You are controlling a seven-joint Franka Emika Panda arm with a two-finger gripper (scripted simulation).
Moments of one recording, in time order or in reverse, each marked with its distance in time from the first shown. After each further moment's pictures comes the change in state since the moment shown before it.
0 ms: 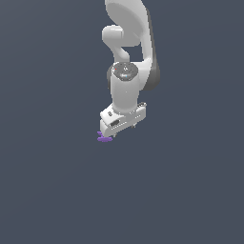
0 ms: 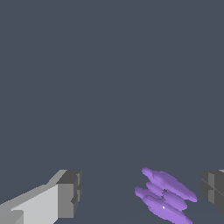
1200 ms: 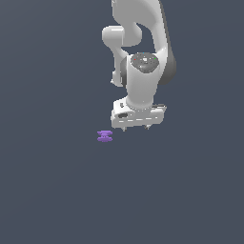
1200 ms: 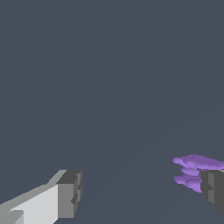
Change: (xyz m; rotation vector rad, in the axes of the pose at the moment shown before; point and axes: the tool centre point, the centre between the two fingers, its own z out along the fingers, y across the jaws) arm 0.033 -0.038 -0.028 0.010 0.002 0.424
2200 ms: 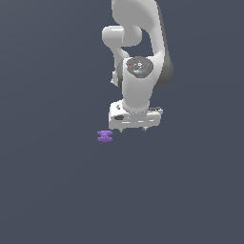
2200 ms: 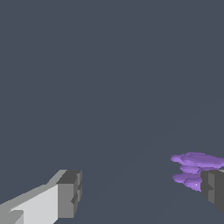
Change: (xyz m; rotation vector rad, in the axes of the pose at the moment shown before) arm 0.000 0.011 0.009 0.006 -0.017 0.044
